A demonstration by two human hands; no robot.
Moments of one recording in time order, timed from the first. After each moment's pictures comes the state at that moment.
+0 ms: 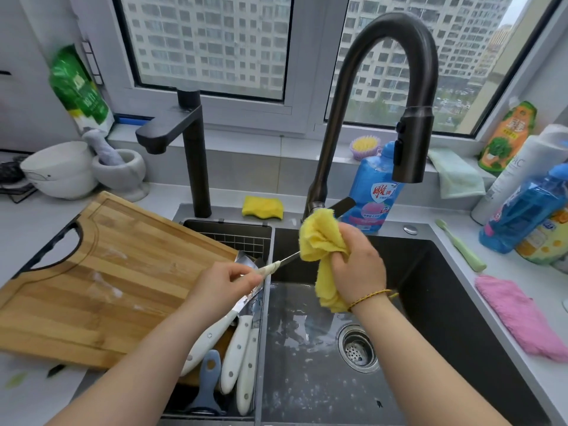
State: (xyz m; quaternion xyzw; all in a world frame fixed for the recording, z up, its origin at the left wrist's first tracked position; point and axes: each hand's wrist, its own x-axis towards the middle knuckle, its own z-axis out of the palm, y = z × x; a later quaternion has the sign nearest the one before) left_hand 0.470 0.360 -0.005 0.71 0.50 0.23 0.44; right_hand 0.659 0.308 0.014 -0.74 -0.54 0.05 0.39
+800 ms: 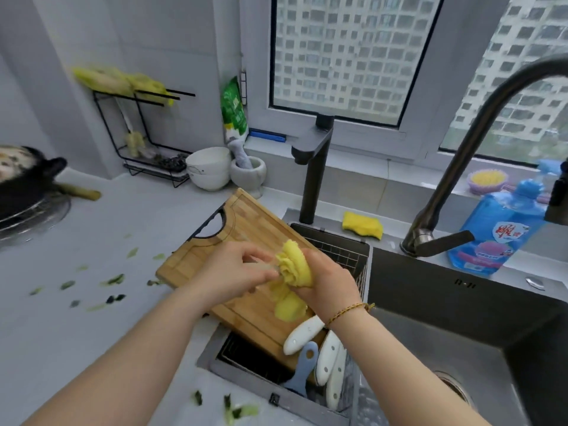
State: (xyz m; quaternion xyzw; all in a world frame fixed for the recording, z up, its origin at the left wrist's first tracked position) left_hand 0.333 0.340 0.044 0.66 0.57 0.29 0.40; right_hand 0.497 0.336 0.017 -0.62 -0.75 0.15 0.19
